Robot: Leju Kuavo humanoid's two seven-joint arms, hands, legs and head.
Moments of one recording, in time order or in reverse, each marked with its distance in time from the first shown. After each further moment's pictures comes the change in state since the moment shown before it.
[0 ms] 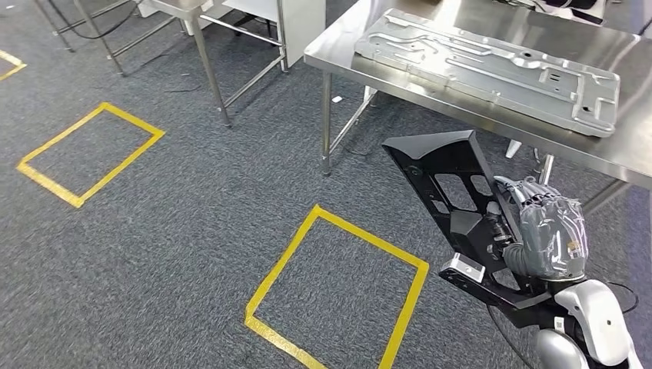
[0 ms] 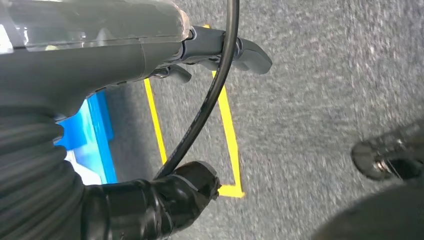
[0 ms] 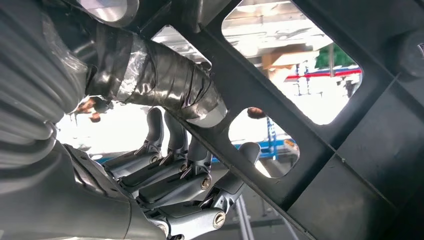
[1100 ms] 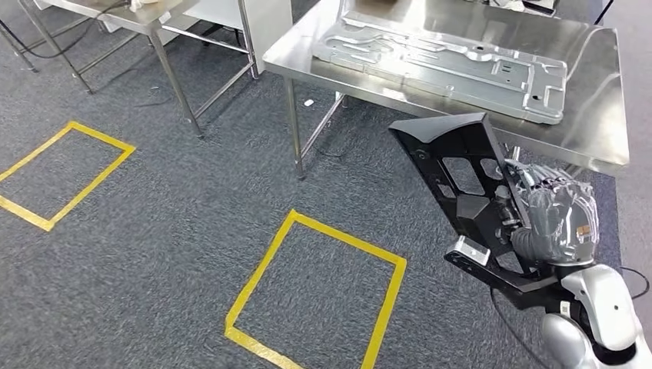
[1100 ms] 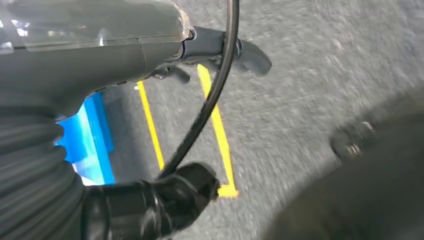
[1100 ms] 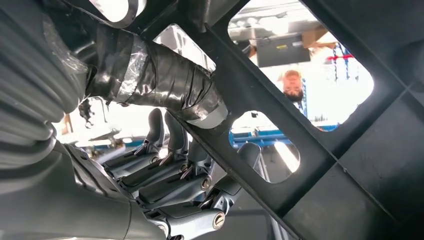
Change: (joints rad) left arm -0.007 0.013 -0.010 0.020 0.000 0.010 -0.021; right arm -0.075 -0.016 -0.006 0.028 0.027 0.024 0.028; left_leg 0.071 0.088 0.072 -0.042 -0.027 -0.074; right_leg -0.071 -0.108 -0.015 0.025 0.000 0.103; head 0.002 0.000
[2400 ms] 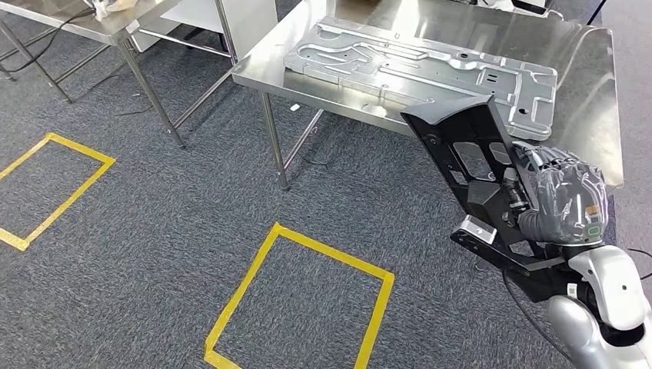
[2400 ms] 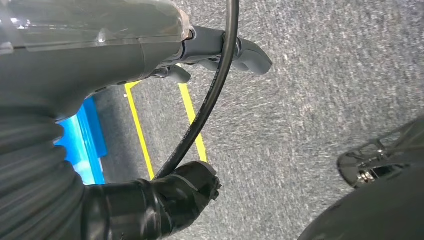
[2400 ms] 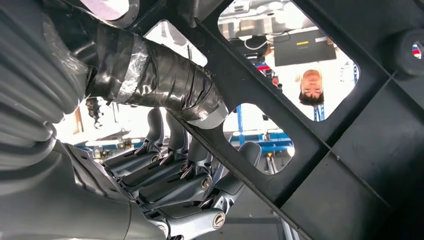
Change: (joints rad) left arm -0.012 0.017 -0.006 0.032 0.000 0.018 -0.009; right arm -0.082 -0.020 0.008 0.027 -0.016 0.032 0.014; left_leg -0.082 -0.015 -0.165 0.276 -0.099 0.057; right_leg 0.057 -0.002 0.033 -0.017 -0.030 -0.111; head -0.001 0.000
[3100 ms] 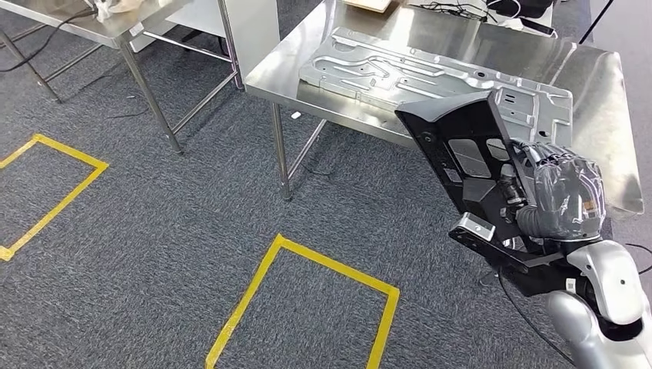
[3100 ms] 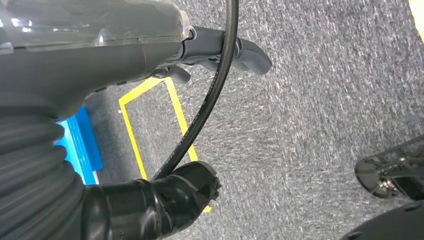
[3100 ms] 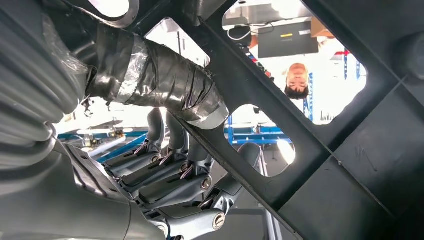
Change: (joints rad) left arm 0.001 0.001 -0.002 0.011 0.000 0.008 -0.007; right arm -0.028 -0.002 0.009 0.011 0.000 0.011 0.000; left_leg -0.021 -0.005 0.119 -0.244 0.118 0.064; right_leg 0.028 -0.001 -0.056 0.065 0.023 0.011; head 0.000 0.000
